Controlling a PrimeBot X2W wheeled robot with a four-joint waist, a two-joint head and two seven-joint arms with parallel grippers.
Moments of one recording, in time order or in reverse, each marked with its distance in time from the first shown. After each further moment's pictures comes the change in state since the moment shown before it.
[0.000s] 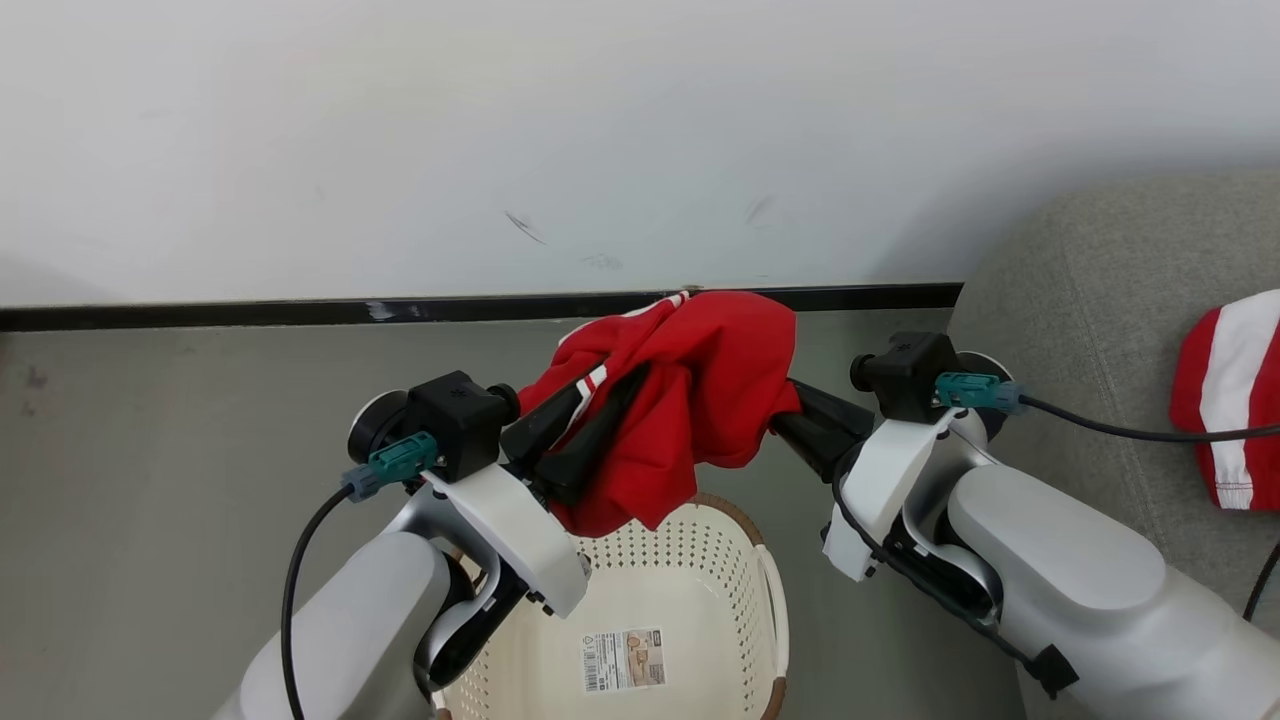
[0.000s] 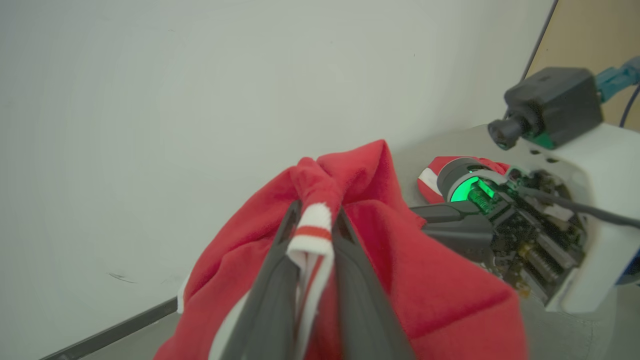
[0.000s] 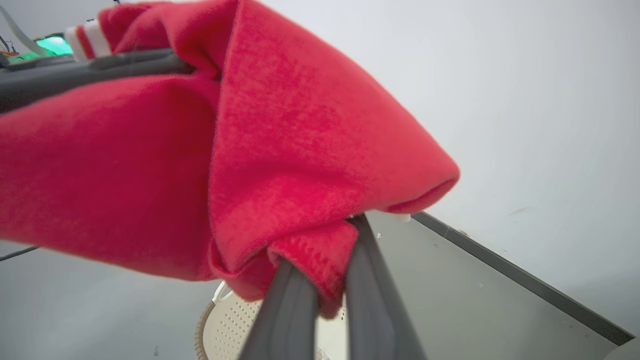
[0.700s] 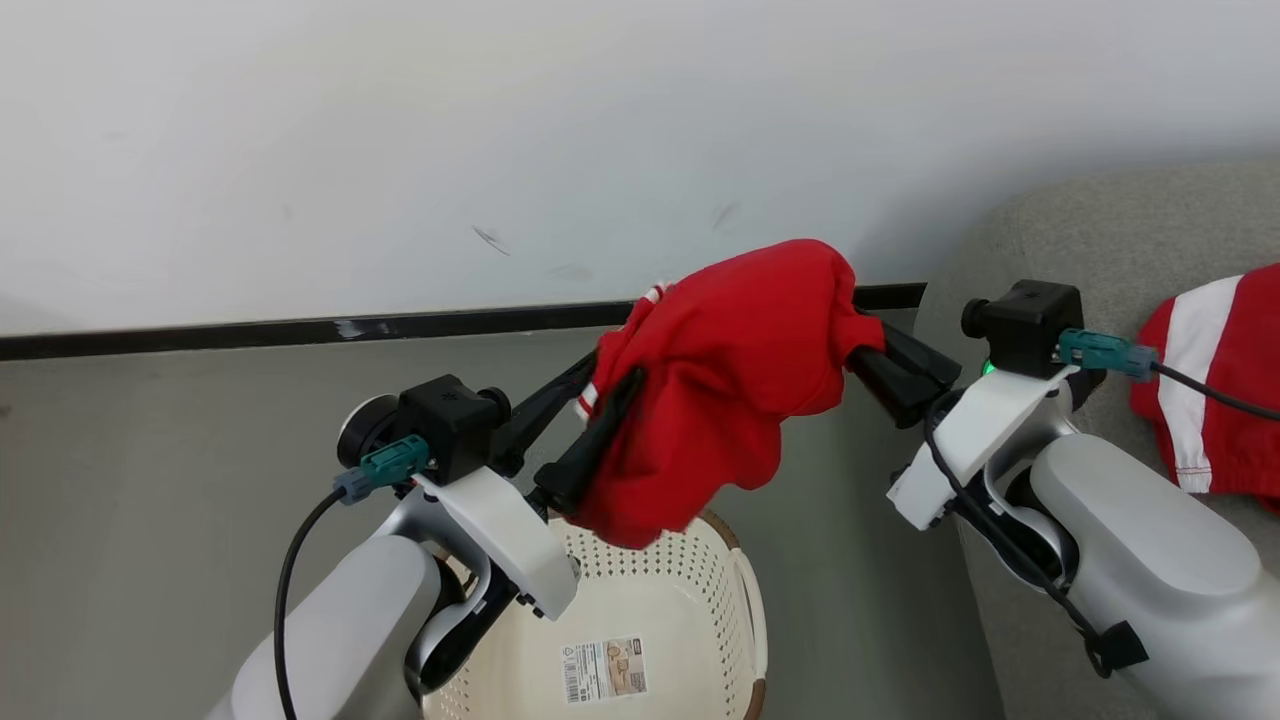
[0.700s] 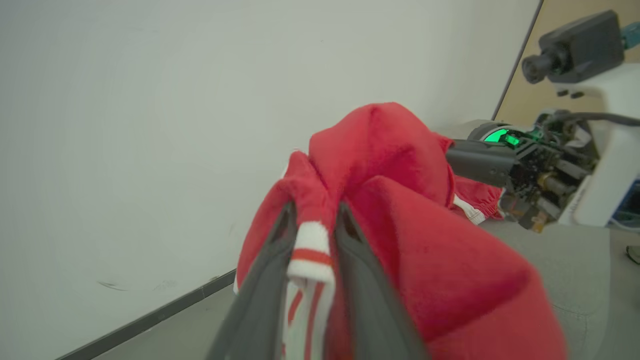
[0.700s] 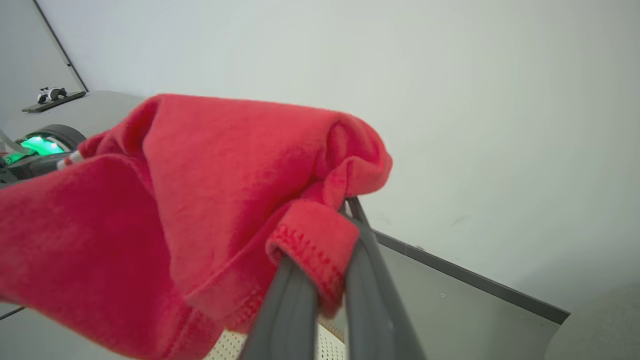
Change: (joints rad) left arm 0.005 0.016 0.002 0.004 0.000 0.010 0.000; right arm 0.056 -0.068 -0.197 -0.083 0.018 0.000 0.000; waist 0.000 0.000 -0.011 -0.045
